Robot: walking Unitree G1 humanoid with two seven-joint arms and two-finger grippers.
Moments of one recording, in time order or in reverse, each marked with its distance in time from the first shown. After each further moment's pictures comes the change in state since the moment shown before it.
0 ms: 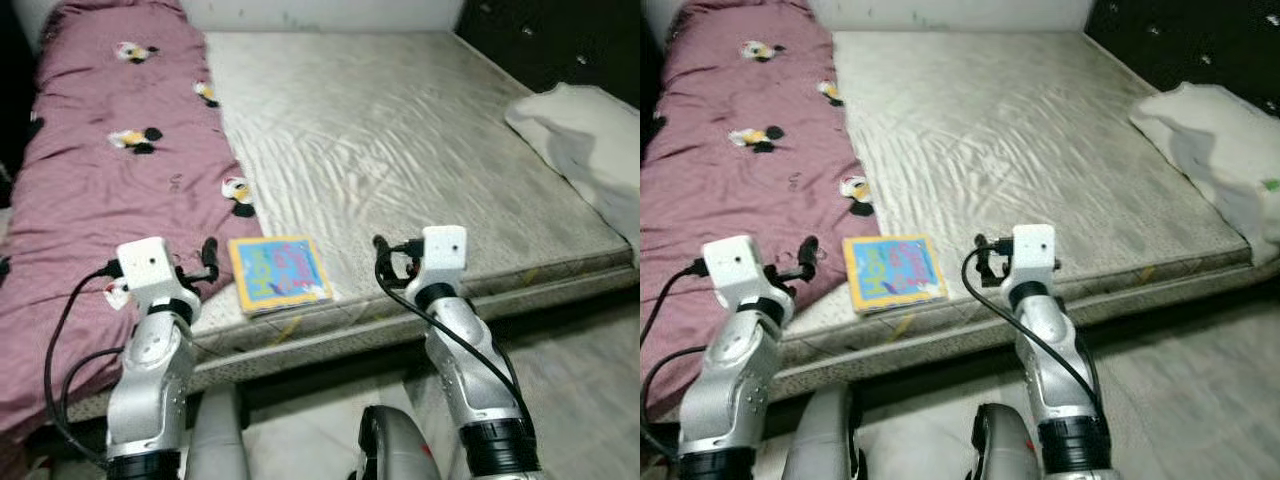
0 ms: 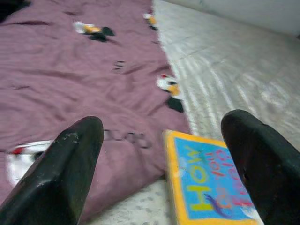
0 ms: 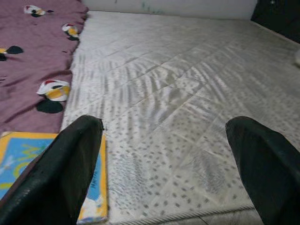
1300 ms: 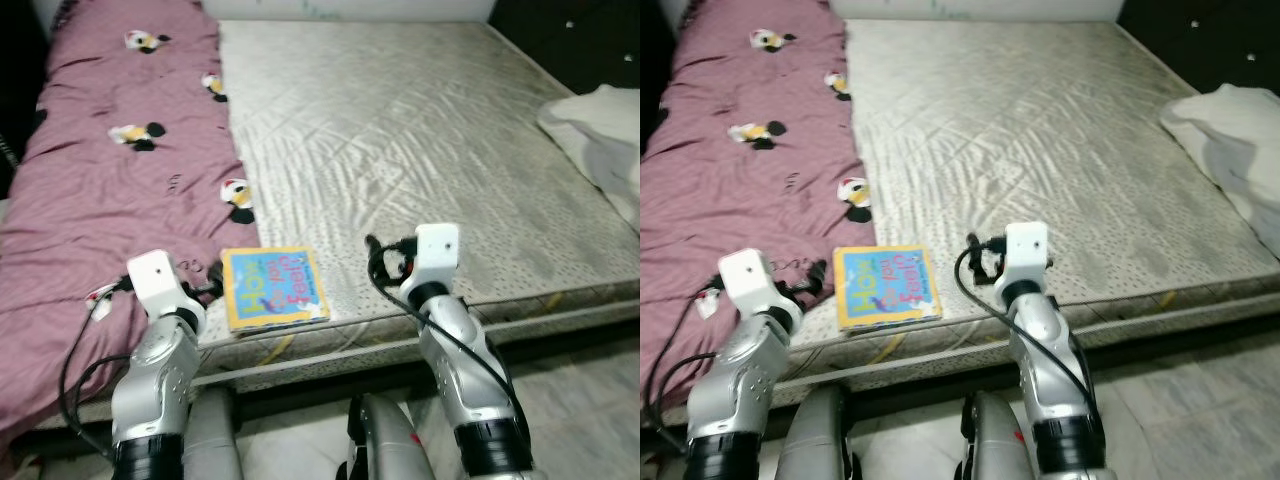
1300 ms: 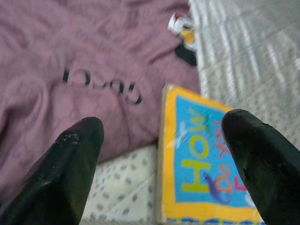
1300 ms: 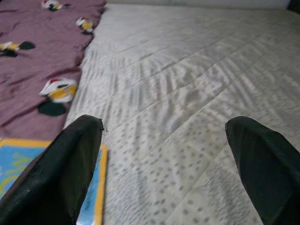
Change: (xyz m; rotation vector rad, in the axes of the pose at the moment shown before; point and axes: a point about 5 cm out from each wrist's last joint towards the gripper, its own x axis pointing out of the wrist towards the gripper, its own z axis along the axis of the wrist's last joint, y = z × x) left arm 0.016 -0.001 -0.034 -0.105 0.245 0.012; right arm -0.004 0.002 -0.002 0.009 0.018 0.014
